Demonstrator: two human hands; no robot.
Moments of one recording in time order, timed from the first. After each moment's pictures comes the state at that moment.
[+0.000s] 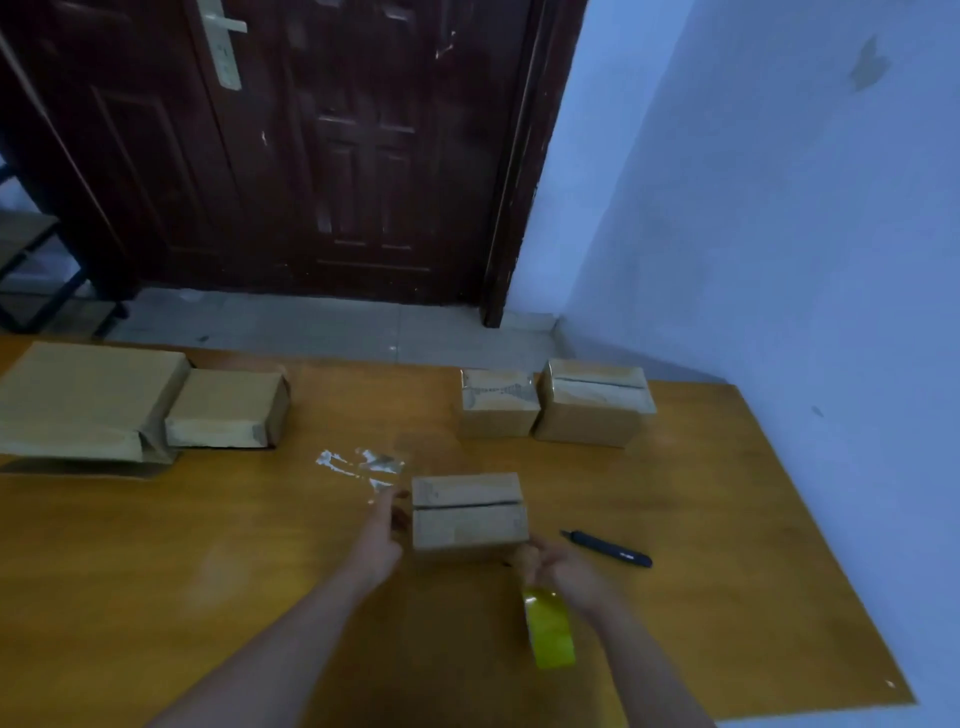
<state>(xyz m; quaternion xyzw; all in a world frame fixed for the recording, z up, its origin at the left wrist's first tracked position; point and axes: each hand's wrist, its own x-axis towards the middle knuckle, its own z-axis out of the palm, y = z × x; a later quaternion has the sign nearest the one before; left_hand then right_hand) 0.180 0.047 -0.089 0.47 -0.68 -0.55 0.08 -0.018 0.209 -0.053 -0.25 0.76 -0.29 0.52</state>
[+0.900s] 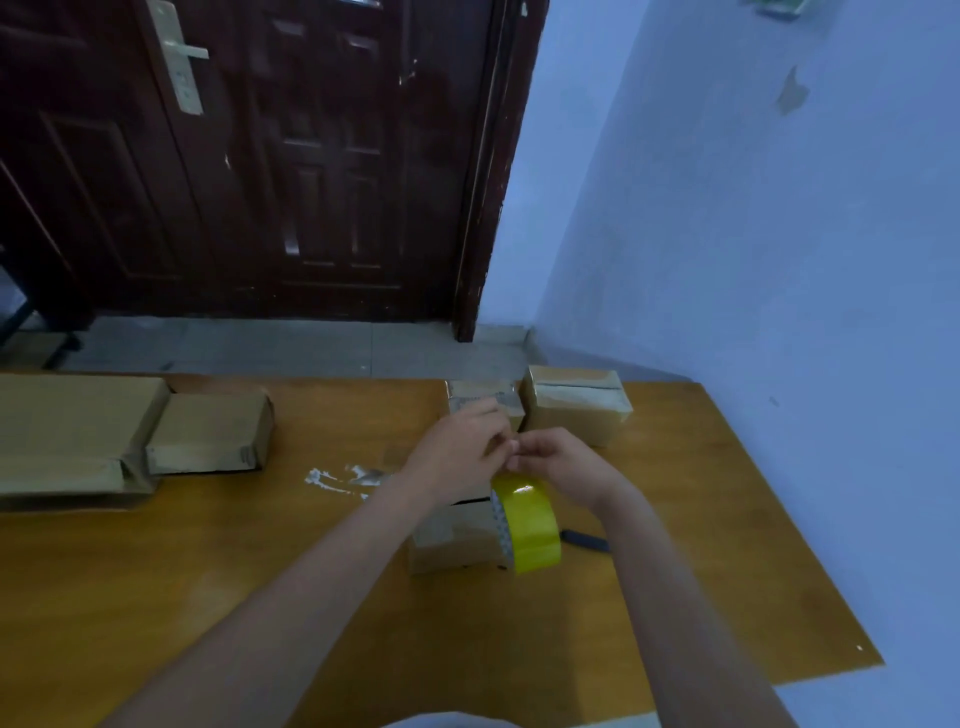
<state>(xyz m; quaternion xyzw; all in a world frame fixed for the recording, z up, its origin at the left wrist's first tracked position) 0.114 0.041 0.069 0.16 -0.91 -0.31 0.22 -0.023 0.144 0.074 -0.46 0.72 -0.33 0.40</state>
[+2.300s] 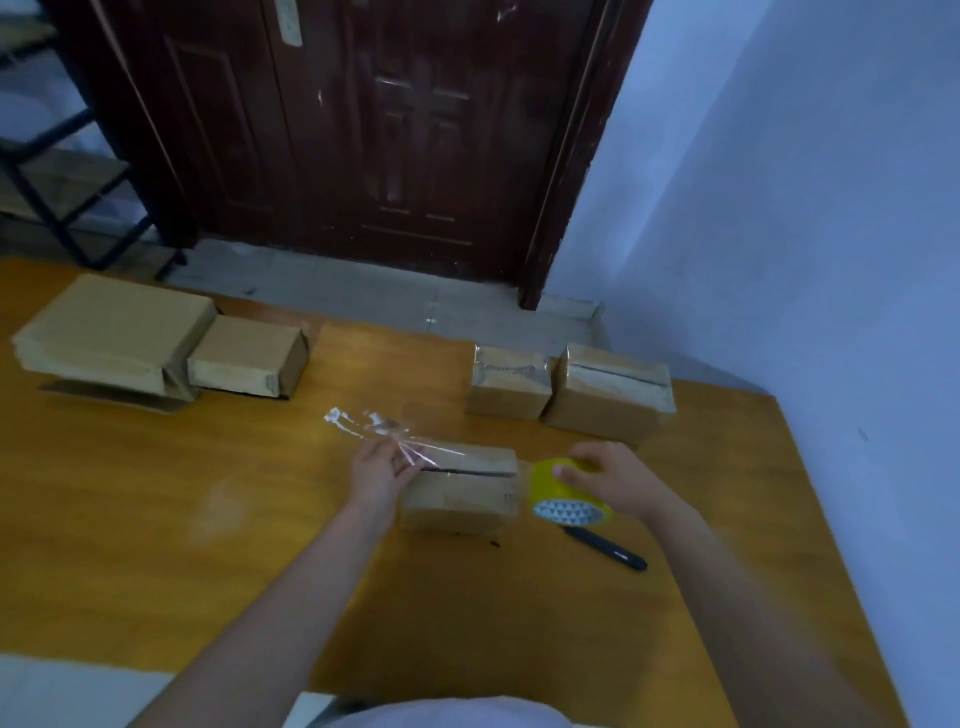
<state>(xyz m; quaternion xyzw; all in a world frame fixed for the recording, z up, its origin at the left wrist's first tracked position) 0.134 0.061 -0.024 0.53 -0.24 -0.70 0.41 -0.106 0.172 0.036 -0.55 0.75 -0.12 0.34</state>
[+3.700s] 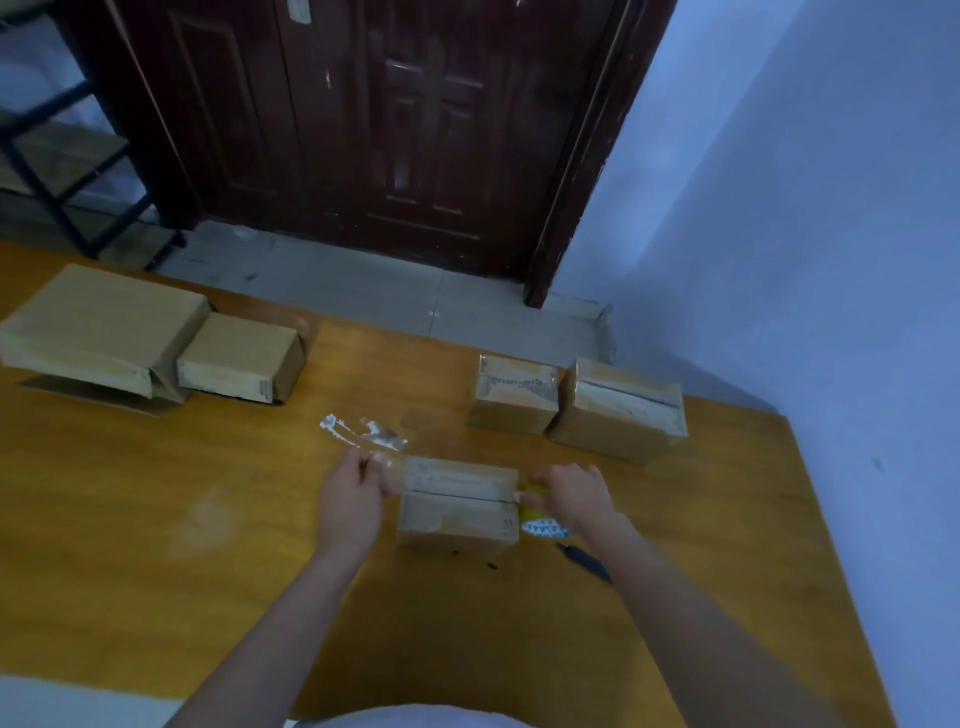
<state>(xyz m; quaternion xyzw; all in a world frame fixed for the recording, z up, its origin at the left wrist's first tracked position) 0.158 0.057 -0.042 0.61 -0.54 -0.47 0.35 -0.090 0.117 -0.027 -0.57 0.77 0.15 0.22</state>
